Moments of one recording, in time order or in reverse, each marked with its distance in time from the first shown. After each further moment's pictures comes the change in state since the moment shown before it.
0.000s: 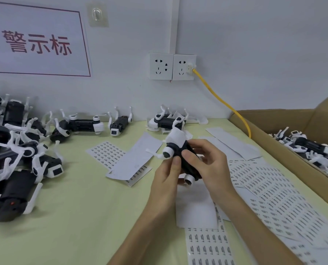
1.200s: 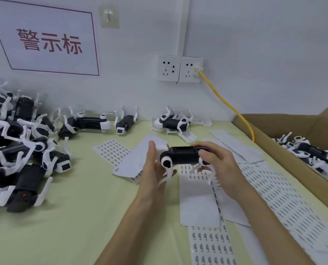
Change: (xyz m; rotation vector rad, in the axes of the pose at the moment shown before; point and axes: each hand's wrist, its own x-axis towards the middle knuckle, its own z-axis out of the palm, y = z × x) left_hand 0.009 0.017 -0.028 -0.257 0.189 -0.226; right_hand 0.016 0.011 -0.030 0.071 -0.183 0.157
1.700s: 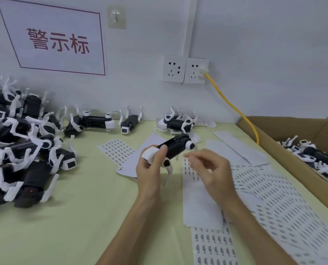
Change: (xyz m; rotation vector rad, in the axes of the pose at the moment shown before) left_hand 0.010 -0.002 -0.005 0.012 0.240 0.183; right_hand -0.010 0.008 0.036 -0.291 0.128 -0.333
